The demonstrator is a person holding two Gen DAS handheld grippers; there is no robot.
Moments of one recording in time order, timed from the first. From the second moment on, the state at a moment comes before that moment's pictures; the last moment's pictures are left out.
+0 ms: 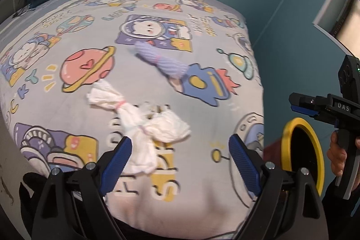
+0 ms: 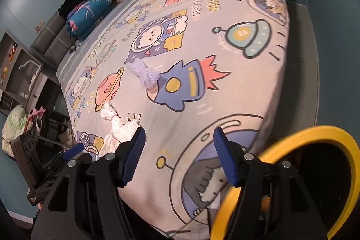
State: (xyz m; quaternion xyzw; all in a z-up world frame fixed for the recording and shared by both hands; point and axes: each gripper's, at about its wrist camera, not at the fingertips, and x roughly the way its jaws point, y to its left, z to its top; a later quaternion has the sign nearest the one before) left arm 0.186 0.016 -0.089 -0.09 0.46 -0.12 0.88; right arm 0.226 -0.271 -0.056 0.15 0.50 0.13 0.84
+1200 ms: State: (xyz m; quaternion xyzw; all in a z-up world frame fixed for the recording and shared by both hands) left arm 0.246 0.076 -0.153 -0.16 0.52 -0.06 0.84; right arm 0.410 -0.056 -0.144 -0.11 0.54 0.13 0.83
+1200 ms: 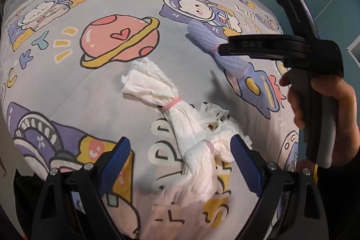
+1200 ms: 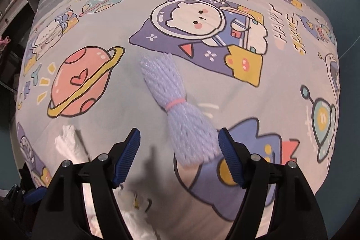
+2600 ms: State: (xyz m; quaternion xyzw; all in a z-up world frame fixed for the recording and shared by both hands) left arm 0.204 0.073 -0.140 -0.13 0.51 -0.10 0.85; right arm 0.386 -0.055 -0.132 -0.02 0.56 0.16 0.81
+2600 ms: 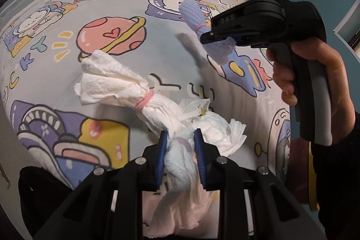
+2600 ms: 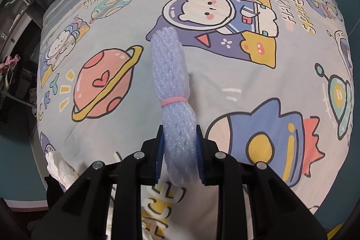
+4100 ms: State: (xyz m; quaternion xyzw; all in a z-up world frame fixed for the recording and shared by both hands) left arm 0.100 0.102 -0.071 -0.10 0.42 -0.09 0.90; right arm 0.185 -0.250 -0.057 0.14 0.50 0.13 0.84
